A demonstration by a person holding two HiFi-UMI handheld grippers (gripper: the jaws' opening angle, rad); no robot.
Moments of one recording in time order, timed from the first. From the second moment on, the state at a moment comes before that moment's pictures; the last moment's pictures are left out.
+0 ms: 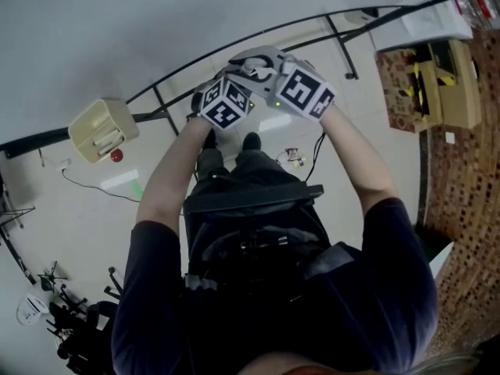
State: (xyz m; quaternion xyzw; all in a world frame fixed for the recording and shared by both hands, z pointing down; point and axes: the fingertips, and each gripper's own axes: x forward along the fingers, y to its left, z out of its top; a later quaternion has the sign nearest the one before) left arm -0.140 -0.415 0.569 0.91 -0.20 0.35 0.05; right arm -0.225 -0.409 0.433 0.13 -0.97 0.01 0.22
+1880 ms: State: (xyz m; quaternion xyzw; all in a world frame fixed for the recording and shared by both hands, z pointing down) left arm -0.249 -0.461 0.603 0.87 -0.38 0.27 0.18; right arm -0.260 -0.439 0.489 0.23 -0.94 0.10 0.21
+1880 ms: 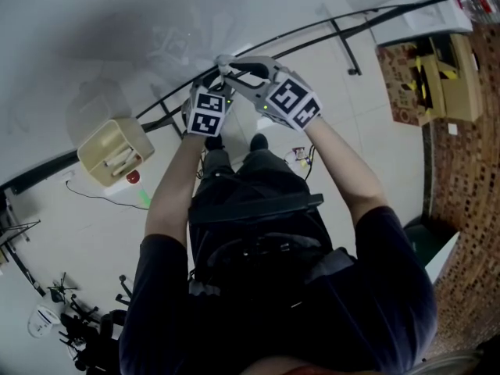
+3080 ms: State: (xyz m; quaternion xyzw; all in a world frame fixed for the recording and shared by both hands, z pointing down) left arm -0.293 -0.434 0.596 0.83 -0.43 0.28 0.22; right arm -0.245 -0.415 0.527 0.19 -0.94 0.16 0.25
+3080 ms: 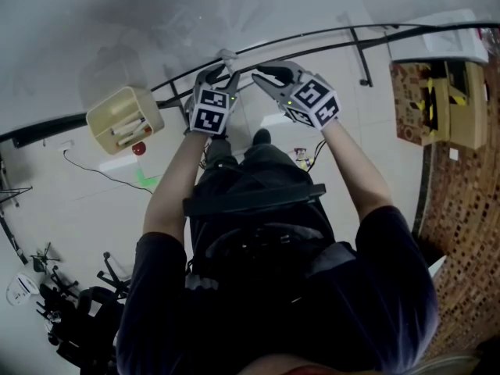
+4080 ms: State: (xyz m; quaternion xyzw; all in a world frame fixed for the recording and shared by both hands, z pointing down) left arm -0.263 -0.365 0.475 0.86 -0.45 0.17 0.17; right arm -0.214 -0.366 0.492 0.21 -0.94 0.15 0.22
